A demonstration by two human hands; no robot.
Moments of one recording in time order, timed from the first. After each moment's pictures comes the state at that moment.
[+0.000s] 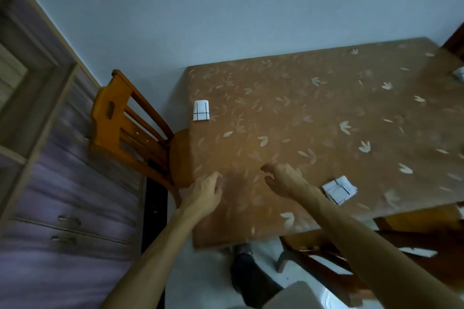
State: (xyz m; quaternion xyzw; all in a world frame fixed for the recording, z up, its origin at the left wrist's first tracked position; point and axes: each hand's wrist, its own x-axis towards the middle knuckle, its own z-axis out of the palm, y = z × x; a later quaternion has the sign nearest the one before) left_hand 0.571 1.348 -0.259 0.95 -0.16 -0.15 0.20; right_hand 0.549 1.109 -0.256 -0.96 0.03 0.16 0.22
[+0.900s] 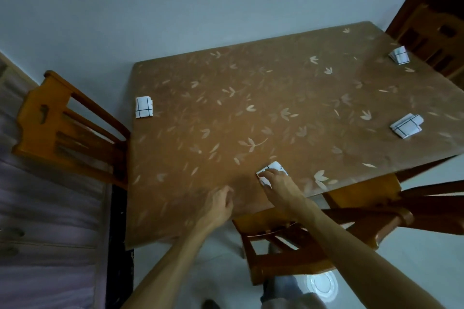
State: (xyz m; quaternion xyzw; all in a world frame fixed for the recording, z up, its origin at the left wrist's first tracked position) left_hand 0.478 1.140 -0.304 0.93 -0.17 -0.23 0.24; right_hand 0.440 0.935 -0.287 -0.96 0.08 0.11 0.24
